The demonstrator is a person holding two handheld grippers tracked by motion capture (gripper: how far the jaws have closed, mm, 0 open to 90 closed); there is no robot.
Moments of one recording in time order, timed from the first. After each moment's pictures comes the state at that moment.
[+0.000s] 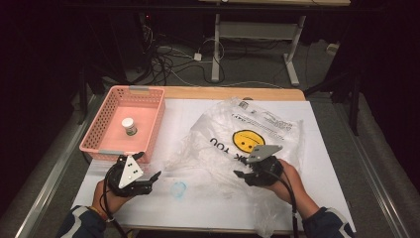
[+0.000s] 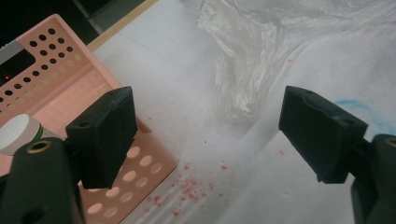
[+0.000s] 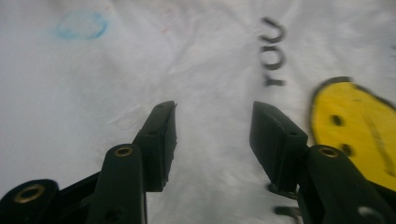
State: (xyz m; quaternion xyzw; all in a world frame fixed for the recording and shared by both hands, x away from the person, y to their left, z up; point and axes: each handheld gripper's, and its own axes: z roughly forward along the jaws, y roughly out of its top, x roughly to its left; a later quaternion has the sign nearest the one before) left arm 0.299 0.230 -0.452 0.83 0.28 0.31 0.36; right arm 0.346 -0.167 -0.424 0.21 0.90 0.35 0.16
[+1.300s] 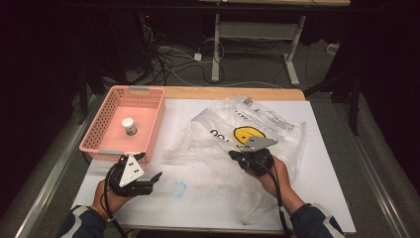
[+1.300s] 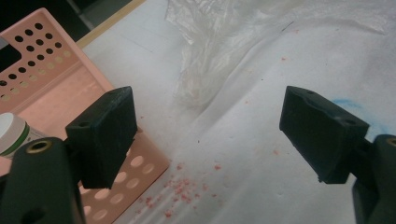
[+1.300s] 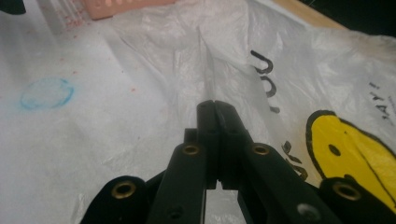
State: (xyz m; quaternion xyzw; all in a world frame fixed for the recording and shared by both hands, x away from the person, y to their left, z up) left arm 0.302 0.229 -0.453 0.84 0.28 0.30 0.37; right arm 0.364 -0.149 -0.422 0.26 0.86 0.40 0.19
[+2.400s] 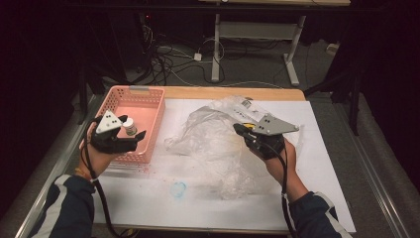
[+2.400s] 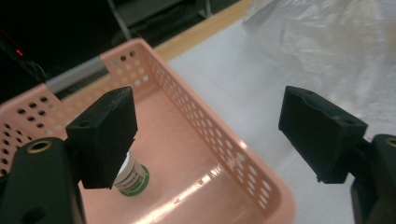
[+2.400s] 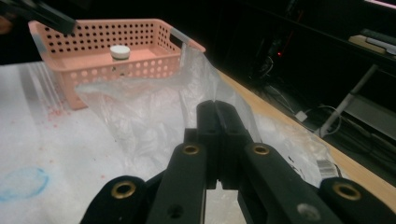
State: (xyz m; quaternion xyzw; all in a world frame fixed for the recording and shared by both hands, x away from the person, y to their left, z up) left arm 0.388 0.274 -0.383 0.80 0.37 0.28 0.37; right arm 0.368 -0.158 -0.357 0.24 0.79 0.49 0.28
